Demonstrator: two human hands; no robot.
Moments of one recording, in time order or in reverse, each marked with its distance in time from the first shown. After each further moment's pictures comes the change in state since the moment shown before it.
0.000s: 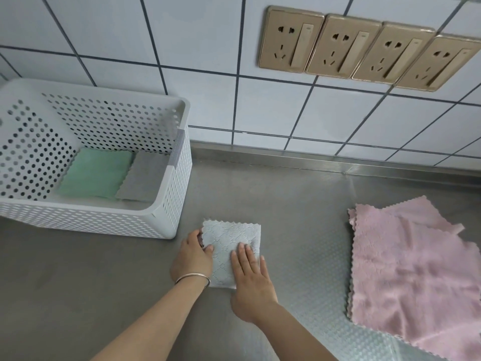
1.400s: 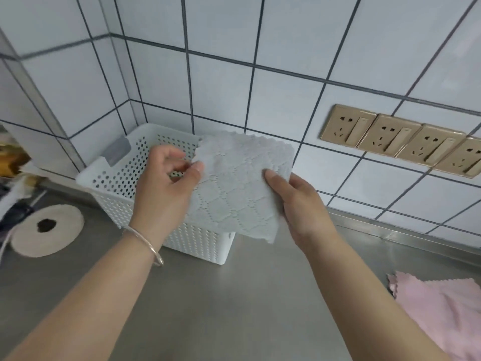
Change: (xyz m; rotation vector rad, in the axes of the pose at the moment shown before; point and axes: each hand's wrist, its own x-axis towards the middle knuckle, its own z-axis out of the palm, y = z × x) left_hand -0.070 0.055 -0.271 -0.681 0.515 0.472; right_hand -0.026 -0.092 -0.263 1.457 0.356 -0.132
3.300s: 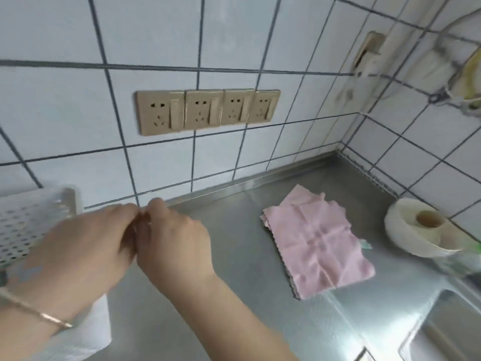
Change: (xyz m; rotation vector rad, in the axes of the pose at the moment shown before) left_hand 0.058 -0.038 0.124 0.627 -0.797 0.882; right_hand 0.013 0.028 0.011 -1.103 0.718 -0.259
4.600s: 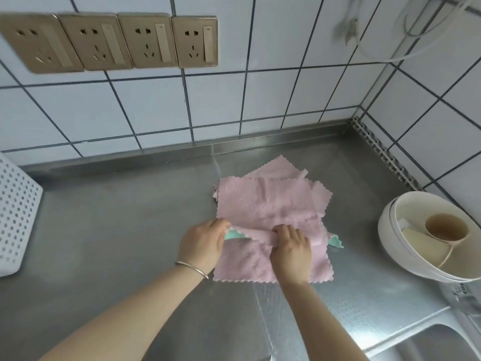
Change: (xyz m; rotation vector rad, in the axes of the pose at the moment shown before) left_hand 0.040 0.333 0.235 -0.153 0.041 -0.058; right_hand -0.105 0.459 -0.072 -0.223 0.035 0.152
